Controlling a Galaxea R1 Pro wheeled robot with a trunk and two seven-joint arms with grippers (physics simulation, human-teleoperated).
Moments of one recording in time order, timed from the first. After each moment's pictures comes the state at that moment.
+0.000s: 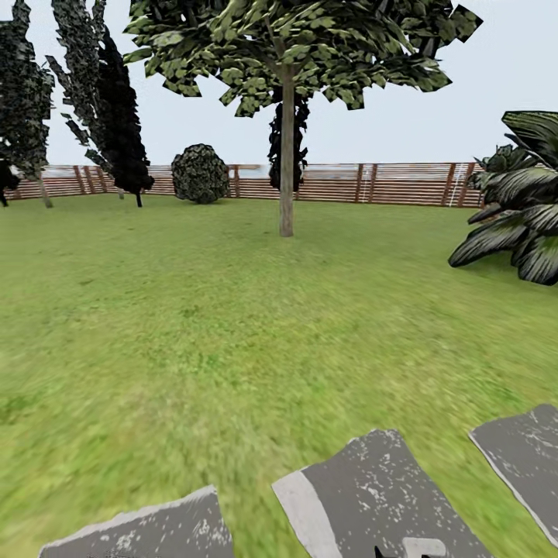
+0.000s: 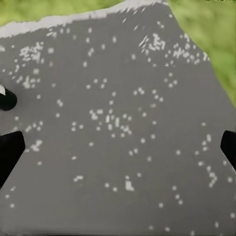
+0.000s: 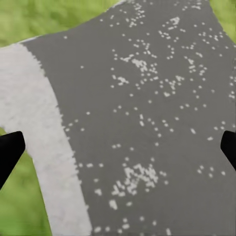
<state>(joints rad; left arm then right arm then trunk) -0.15 0.08 0.00 -0.29 0.07 -0.29 0.00 -0.34 -0.05 -0.07 -0.16 0.01 -0.35 0.00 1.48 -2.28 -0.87</state>
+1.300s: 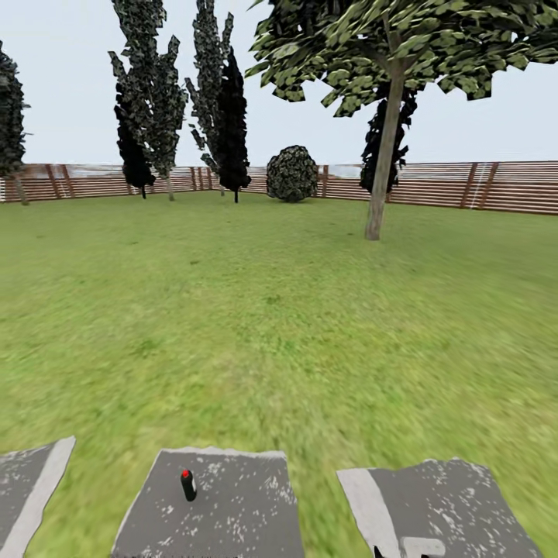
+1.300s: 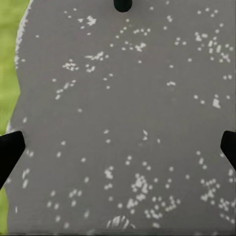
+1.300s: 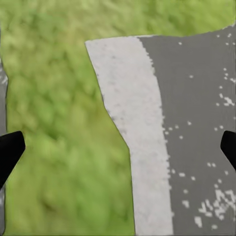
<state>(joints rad) -0.15 0.08 0.00 -0.29 0.07 -0.29 0.00 -0.34 -0.04 -0.07 -0.16 0.01 -0.35 0.00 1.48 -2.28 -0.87</state>
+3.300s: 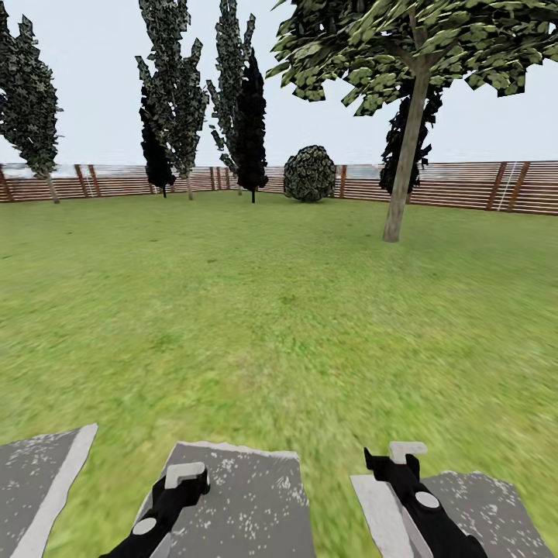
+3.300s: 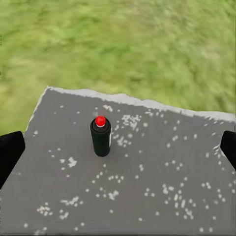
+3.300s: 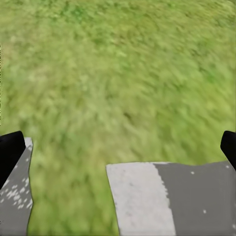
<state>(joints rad) -0.47 0.00 0.00 -0.29 0.07 -0.27 0.01 -0.43 -0.05 -0.07 -0.54 0.03 -0.12 0.01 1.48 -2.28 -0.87</state>
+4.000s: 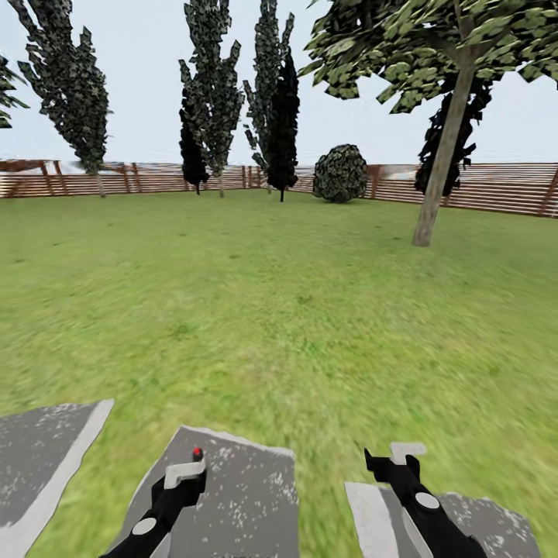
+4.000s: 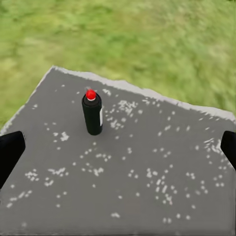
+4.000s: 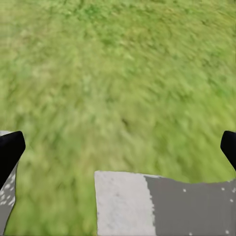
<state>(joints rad) -0.47 0.00 0.01 -0.29 0.08 -0.27 0.01 -0.43 -0.05 -0.07 -0.54 0.03 -0.12 0.00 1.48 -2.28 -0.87</state>
